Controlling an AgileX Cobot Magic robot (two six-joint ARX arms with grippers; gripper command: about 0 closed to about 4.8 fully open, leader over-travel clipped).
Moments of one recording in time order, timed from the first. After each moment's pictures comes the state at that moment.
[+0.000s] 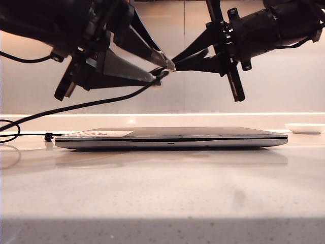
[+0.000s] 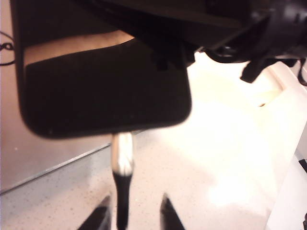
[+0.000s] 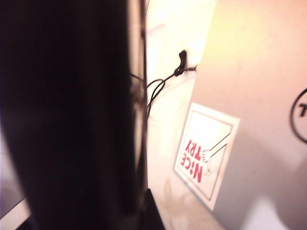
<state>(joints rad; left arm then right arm) -0.87 1.14 0.51 0.32 0.12 -0.60 0.39 1.49 0.86 0.28 -0.80 0.93</state>
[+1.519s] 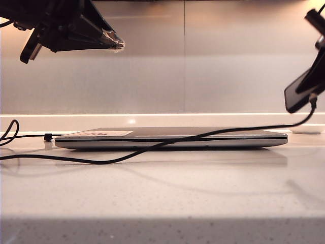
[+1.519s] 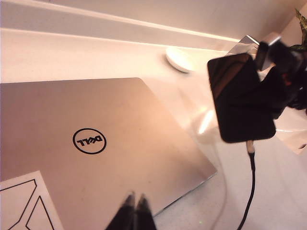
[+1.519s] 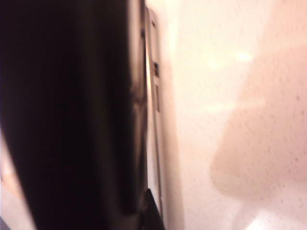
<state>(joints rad) -0.68 0.97 0.52 0.26 0.11 -0.40 -0.16 1.40 1.04 -0.64 -0.73 0.34</state>
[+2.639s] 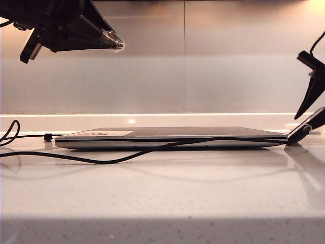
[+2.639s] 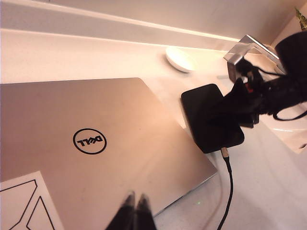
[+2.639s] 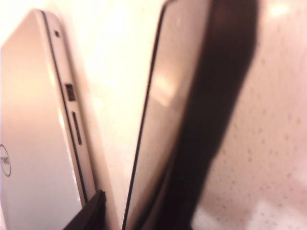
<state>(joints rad) -0.68 0.97 0.52 0.26 0.11 -0.40 -0.16 1.59 1.11 -0.64 -0.62 0.33</state>
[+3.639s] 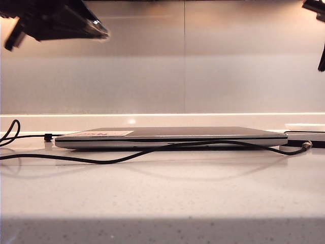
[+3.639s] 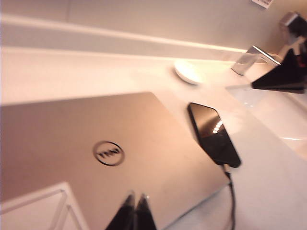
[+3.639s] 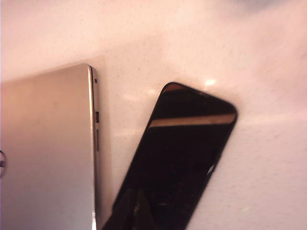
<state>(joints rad) -0.63 0.89 0.52 0.21 0.11 -0.34 -0.13 1.43 1.36 -0.89 -0.34 0.16</state>
